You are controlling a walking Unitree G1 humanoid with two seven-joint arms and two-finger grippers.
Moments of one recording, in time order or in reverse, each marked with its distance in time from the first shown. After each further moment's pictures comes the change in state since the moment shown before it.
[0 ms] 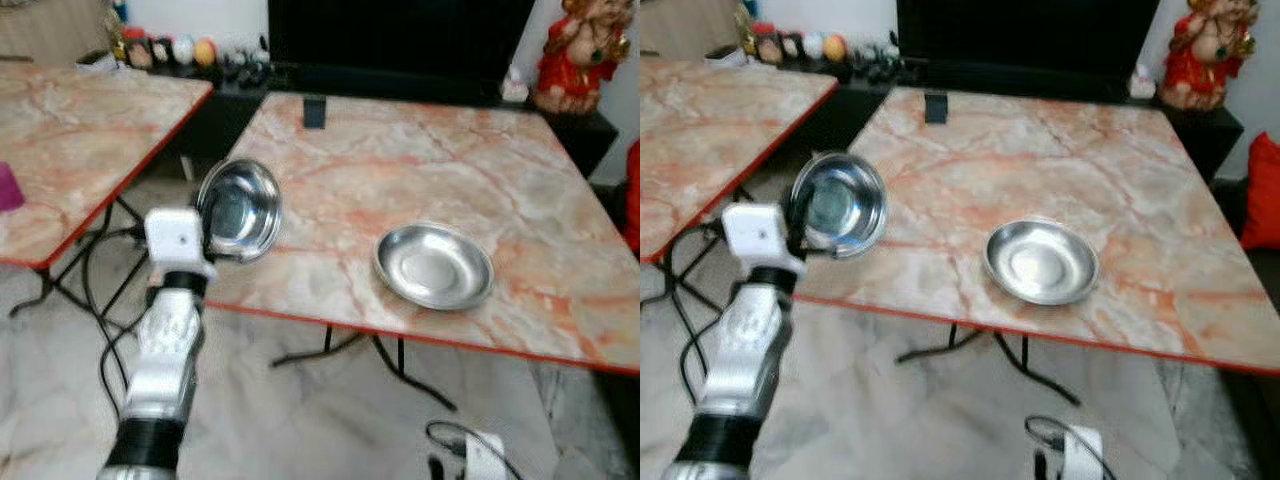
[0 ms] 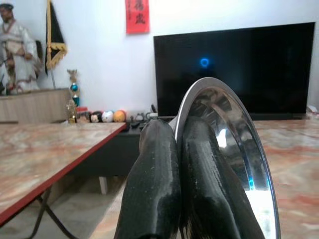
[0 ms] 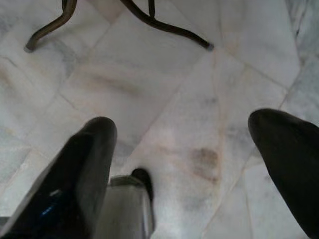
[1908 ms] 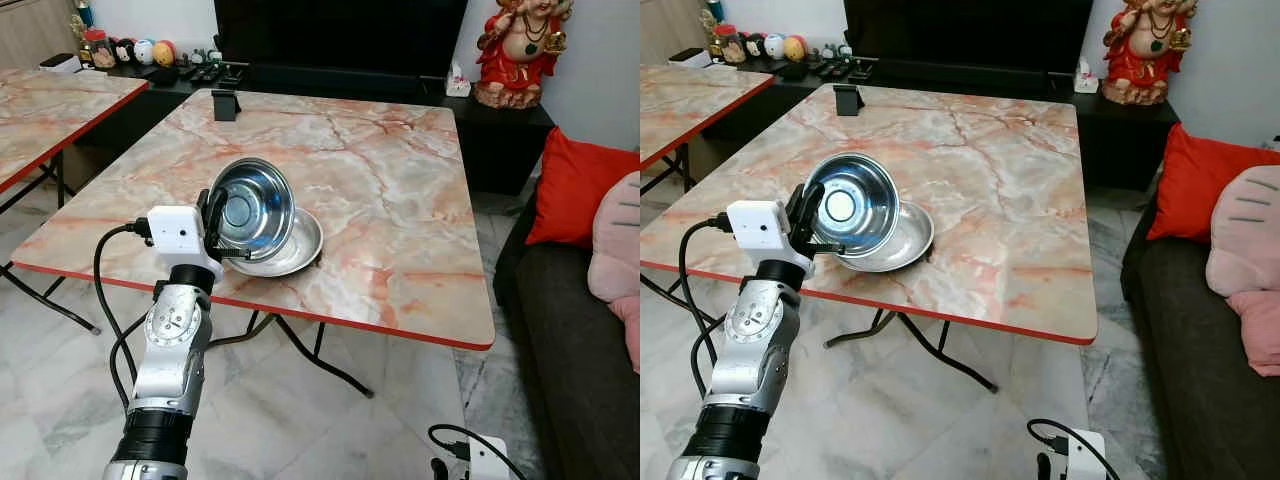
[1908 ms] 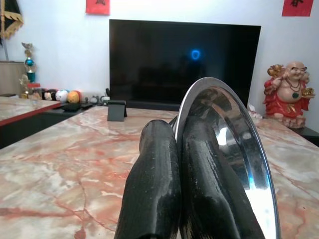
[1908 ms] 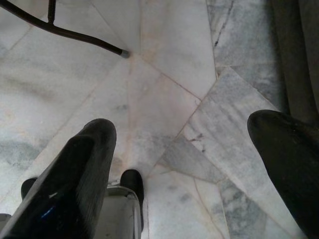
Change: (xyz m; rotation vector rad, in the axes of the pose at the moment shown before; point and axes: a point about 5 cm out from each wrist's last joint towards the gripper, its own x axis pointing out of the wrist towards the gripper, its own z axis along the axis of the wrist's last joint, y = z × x) left arm 0.004 -0.005 -0.005 -0.118 0.061 -0.039; right arm 0.000 -0.007 0.001 -0.012 0.002 0.000
